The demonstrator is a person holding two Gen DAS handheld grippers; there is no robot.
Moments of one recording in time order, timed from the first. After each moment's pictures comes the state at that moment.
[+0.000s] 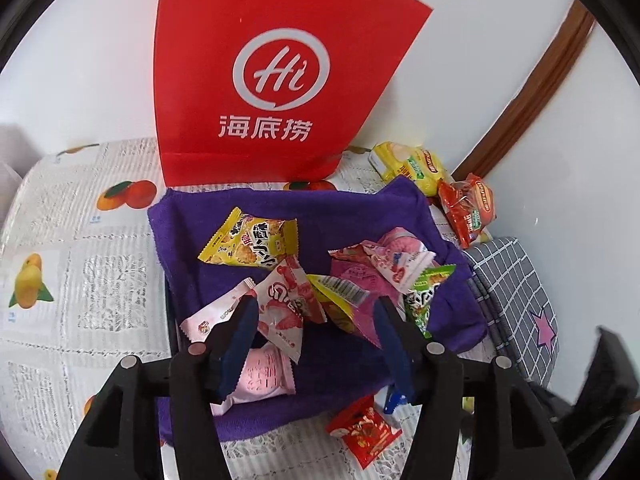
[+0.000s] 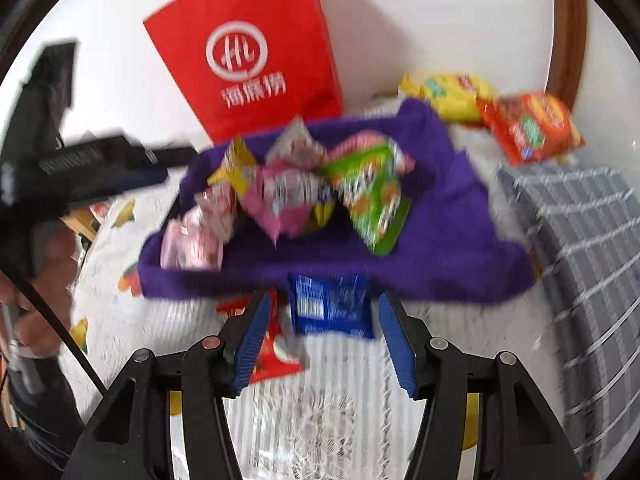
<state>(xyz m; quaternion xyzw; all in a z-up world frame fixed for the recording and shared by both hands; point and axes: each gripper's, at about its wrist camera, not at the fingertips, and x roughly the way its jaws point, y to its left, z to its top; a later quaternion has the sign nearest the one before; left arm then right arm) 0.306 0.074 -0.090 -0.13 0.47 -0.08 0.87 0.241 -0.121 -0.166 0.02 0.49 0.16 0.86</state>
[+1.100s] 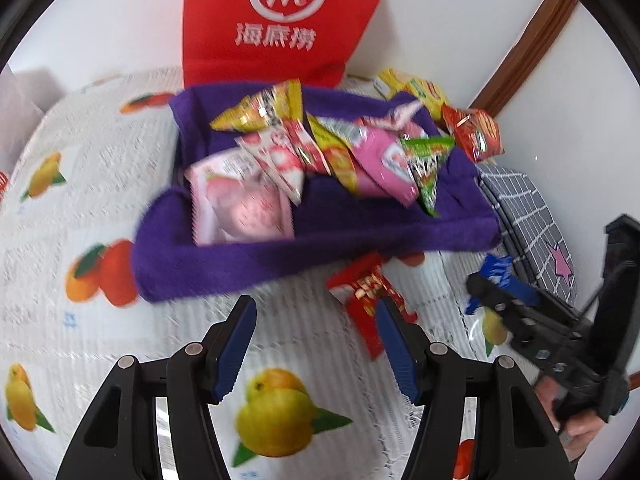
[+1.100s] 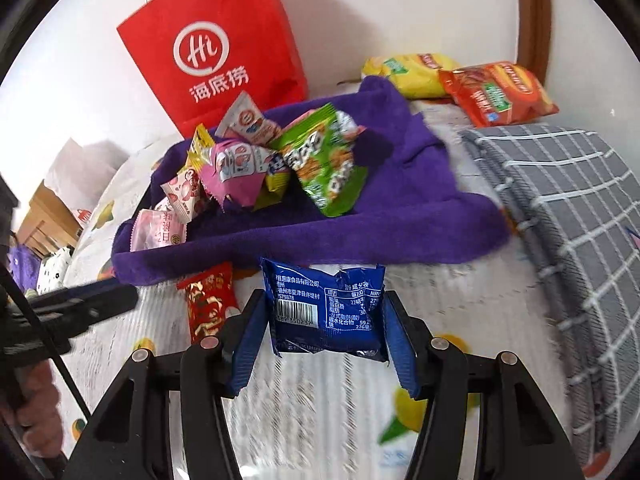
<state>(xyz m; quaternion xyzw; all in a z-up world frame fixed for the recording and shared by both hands) 0.215 0.047 -0.142 -0.12 0.52 -0.06 0.84 0.217 -0.165 -0.170 0.04 0.47 0.13 0.87</state>
